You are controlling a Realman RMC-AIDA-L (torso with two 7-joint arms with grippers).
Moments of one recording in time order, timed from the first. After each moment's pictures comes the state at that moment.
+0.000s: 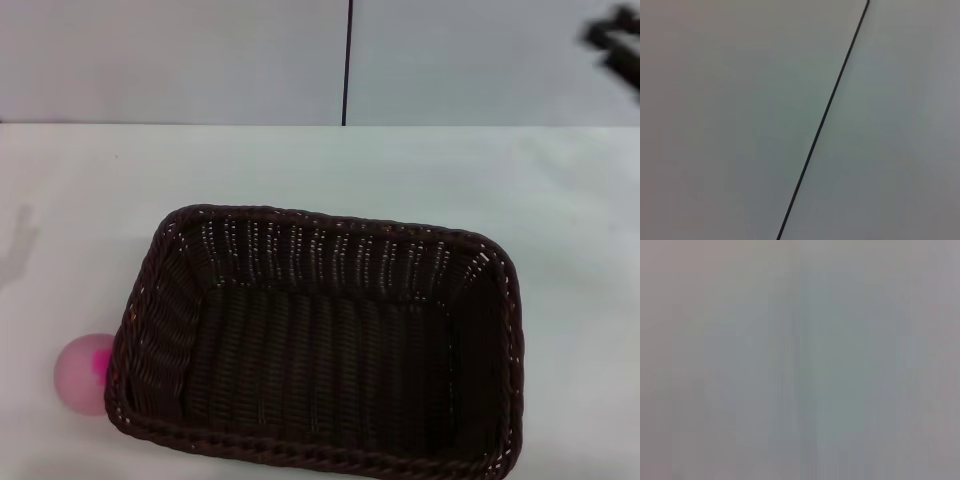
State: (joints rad) left arm -0.20 -2.06 -0.17 -0.03 1.55 1.68 -0.63; right arm 0.45 2.07 -0.56 -0.59 -1.50 -1.43 1.17
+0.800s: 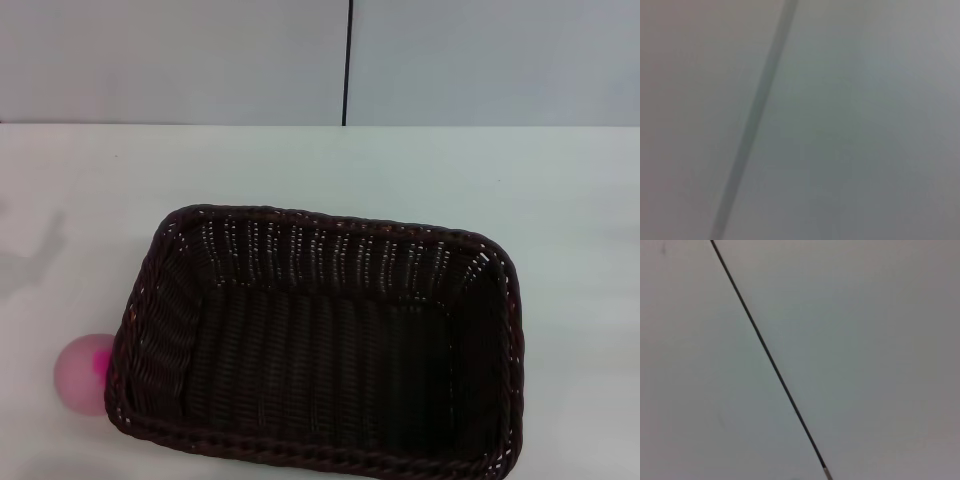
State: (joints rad) left arm -0.21 -2.05 -0.01 0.26 1.66 1.70 -0.81; right arm 0.28 2.07 -0.17 -0.30 -1.24 -1.31 0.98
